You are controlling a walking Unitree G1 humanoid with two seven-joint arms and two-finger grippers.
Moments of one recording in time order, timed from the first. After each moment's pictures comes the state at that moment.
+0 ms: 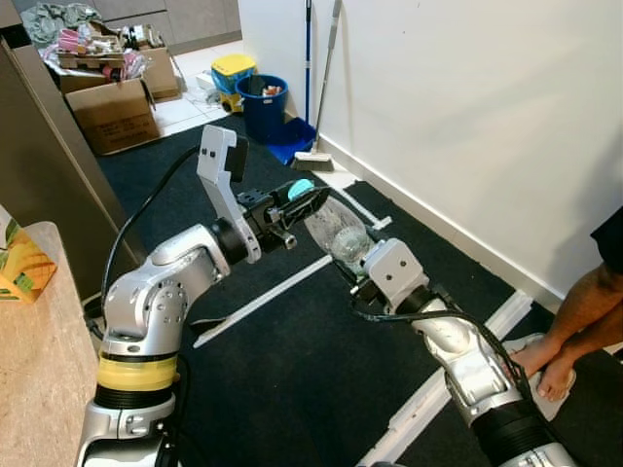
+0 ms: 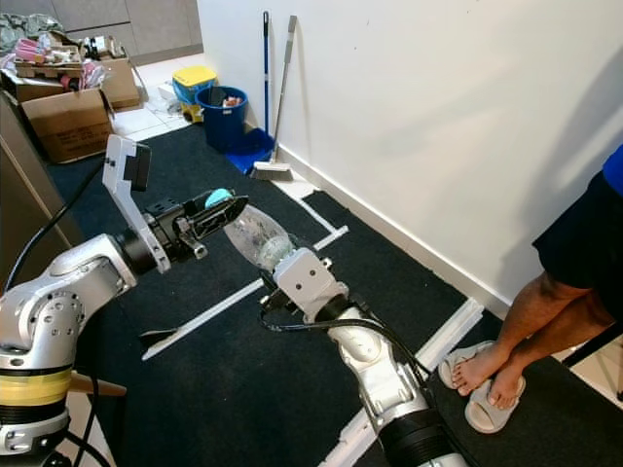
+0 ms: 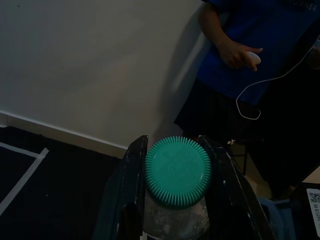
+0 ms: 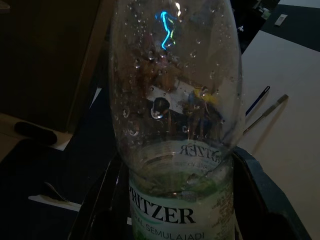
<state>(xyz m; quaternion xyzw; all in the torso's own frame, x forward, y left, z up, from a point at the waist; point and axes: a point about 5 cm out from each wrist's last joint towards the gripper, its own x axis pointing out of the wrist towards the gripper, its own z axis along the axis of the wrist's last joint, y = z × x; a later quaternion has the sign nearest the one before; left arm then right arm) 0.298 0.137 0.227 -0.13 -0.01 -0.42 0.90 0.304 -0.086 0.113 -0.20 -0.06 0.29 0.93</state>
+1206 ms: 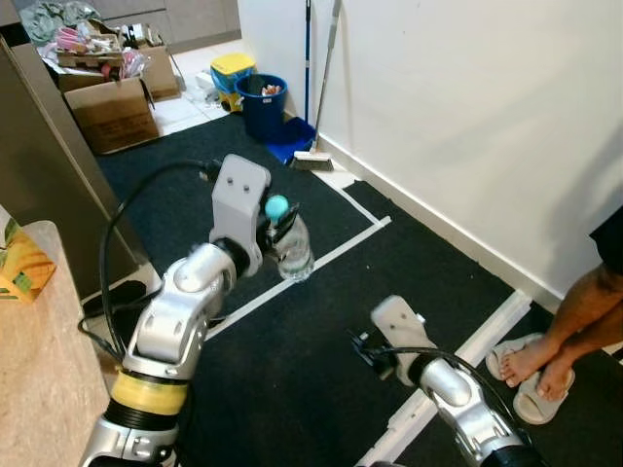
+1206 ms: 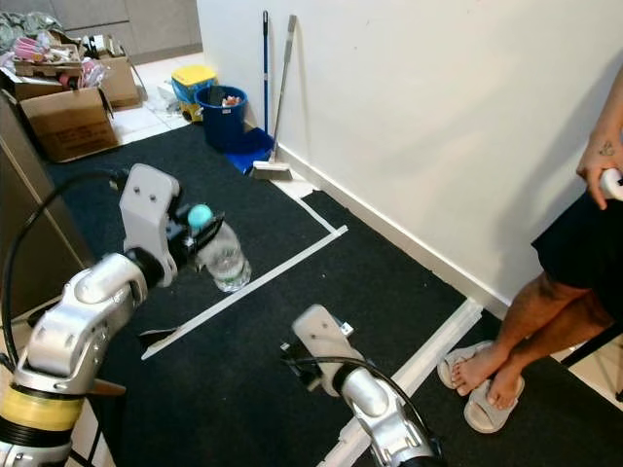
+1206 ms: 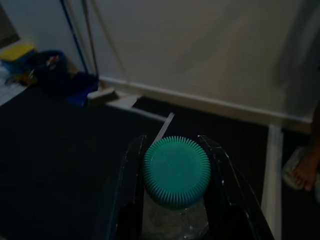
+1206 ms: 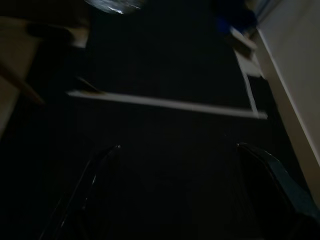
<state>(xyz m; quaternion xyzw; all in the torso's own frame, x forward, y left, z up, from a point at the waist) 0.308 0.147 0.172 0.08 0.02 -0.21 0.97 0.257 -0.133 -0.008 -0.18 0.21 0.23 0.93</state>
